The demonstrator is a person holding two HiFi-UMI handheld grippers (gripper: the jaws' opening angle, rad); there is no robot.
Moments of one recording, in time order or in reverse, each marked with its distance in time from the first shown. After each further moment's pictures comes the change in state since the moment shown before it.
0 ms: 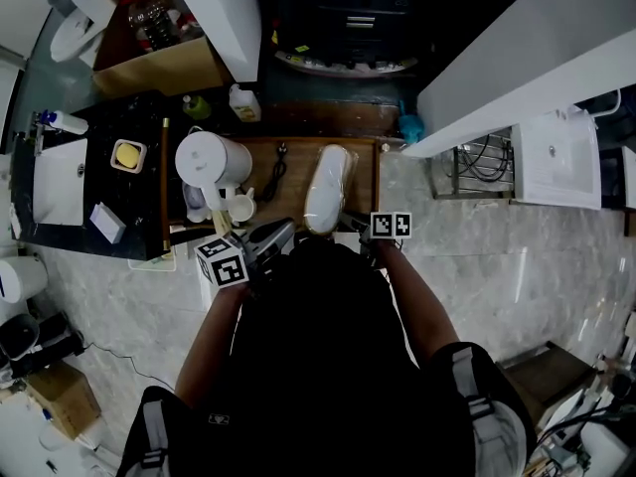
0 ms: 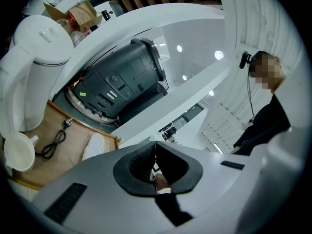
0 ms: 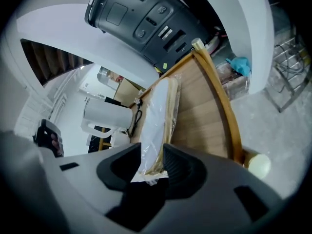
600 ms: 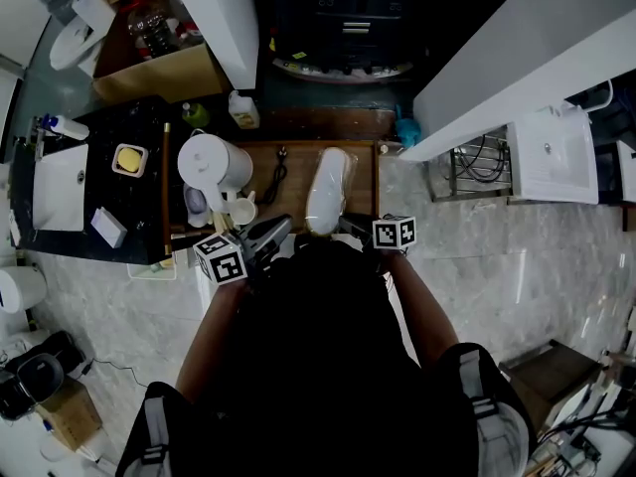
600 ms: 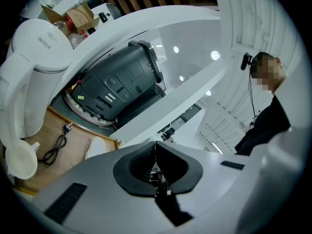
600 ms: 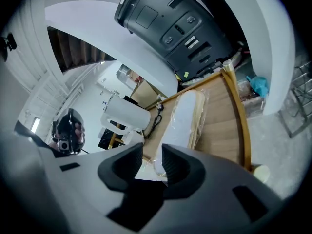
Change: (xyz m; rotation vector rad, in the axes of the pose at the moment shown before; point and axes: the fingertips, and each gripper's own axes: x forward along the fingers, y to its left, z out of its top) left arm -0.009 0.006 0.006 0.033 -0.016 -0.024; right arm -0.020 0.055 0.003 -0.204 -0.050 0.096
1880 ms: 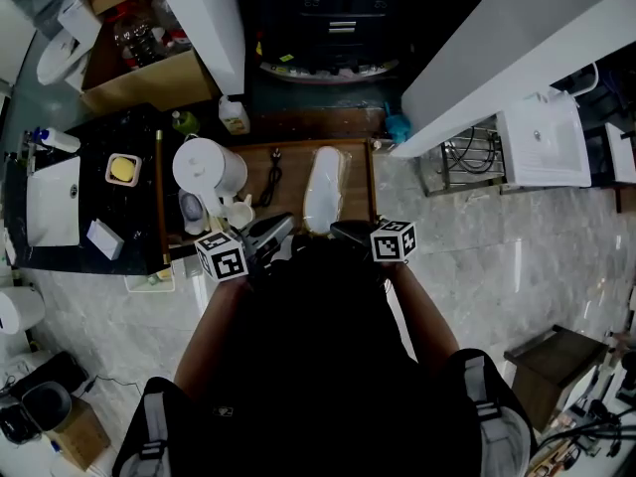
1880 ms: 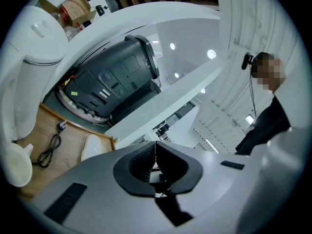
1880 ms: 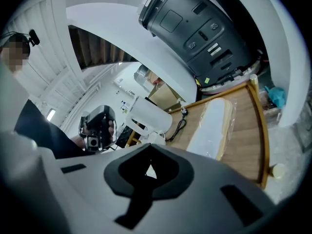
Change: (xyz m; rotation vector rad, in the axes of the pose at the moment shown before) left arm 0.004 0.003 -0.003 0.009 0.047 -0.078; right arm -0.013 0.081 0.000 -0.128 -0.042 0.132
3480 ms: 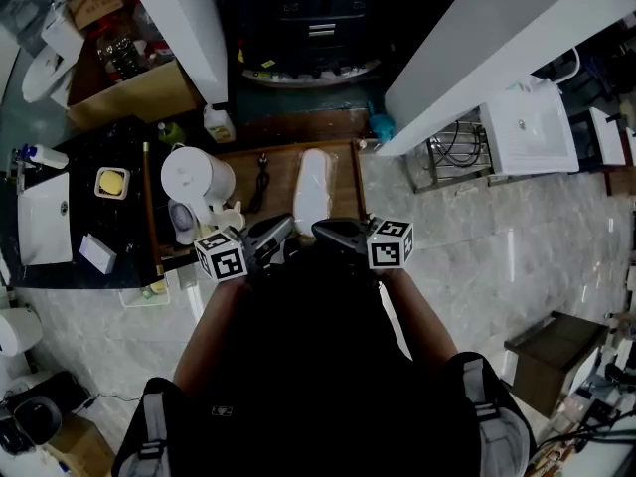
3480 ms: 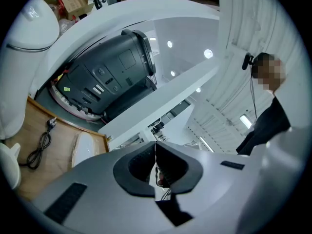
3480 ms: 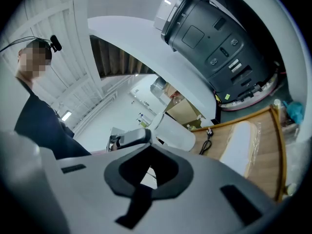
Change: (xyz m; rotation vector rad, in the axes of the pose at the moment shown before) left arm 0.019 -0.009 -0.004 0.000 0.032 -0.067; right arm -0.014 0.087 0.052 -0.097 -0.149 0.146
